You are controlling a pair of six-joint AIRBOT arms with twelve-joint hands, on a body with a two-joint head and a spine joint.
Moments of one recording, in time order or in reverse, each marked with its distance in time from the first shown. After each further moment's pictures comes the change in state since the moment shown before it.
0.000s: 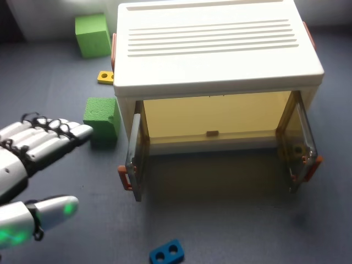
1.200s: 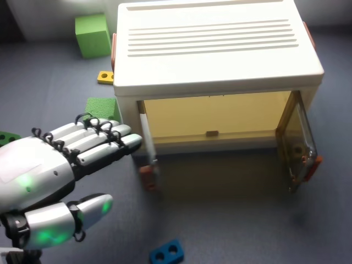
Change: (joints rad) left arm -0.171 -0.080 0.046 0.162 0.117 -0.027; right arm 0.001 -0.008 0.006 -0.005 -0.014 0.000
